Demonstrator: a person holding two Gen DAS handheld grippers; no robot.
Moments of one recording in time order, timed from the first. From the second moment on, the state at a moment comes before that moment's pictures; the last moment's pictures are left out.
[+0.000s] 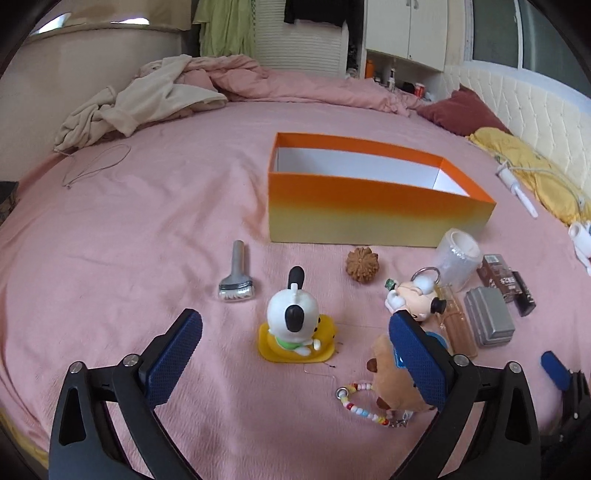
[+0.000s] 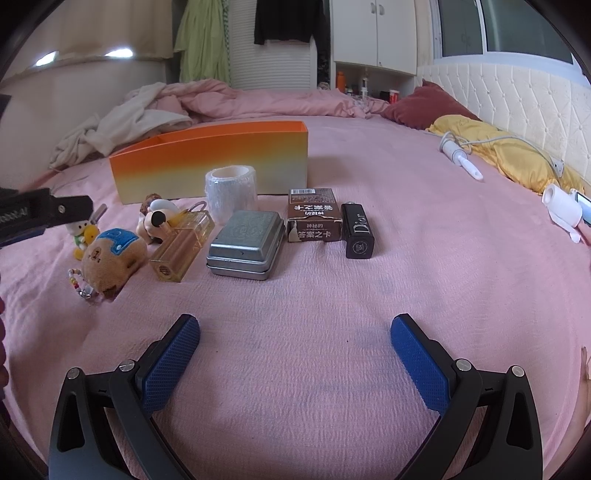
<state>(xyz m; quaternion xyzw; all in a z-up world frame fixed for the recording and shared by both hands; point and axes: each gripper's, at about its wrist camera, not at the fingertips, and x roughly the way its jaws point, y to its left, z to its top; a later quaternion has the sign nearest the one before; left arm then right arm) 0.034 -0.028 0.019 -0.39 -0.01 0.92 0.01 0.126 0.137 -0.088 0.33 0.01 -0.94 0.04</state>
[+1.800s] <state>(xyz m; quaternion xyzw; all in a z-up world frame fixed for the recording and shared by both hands) 0.037 -0.046 -0.001 -0.40 -0.09 0.91 0.04 0.071 0.179 -0.069 0.38 -0.13 -0.92 0.00</state>
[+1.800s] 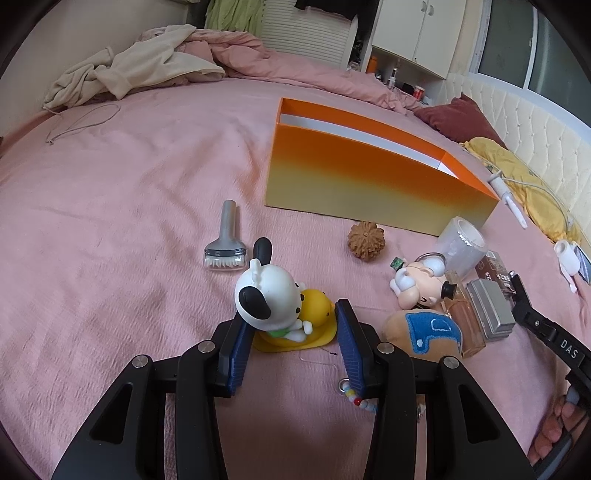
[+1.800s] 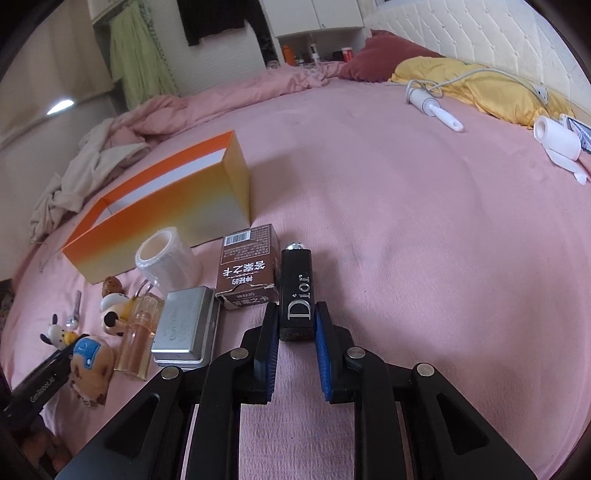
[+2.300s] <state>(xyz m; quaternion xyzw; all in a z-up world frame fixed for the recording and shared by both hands) 0.030 -0.063 0.065 -0.35 -0.13 0.93 0.04 0.067 0.170 -0.001 0.30 -0.16 -0.94 0.04</state>
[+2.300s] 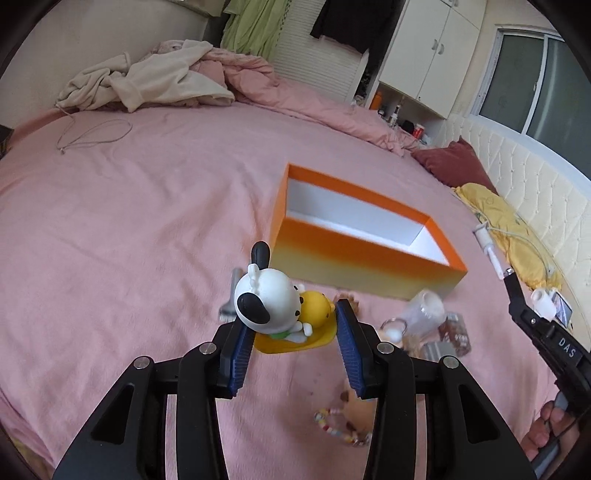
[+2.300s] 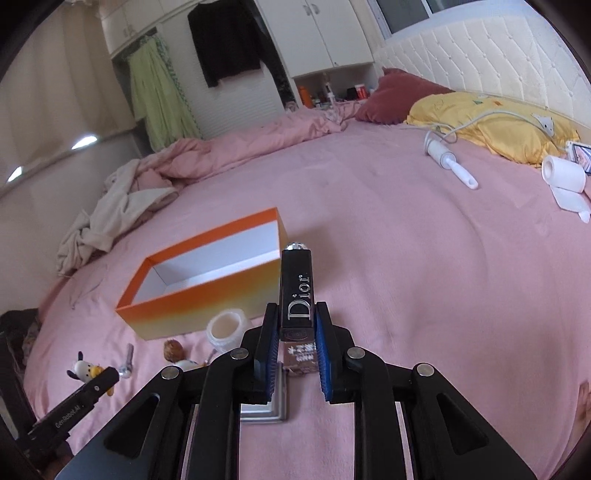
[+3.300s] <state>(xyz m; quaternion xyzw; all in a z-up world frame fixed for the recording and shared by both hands) -0.094 0.012 0.036 -0.44 -0.01 0.89 0.07 -0.051 0.087 -0.028 0.38 -0.08 -0.92 0.10</state>
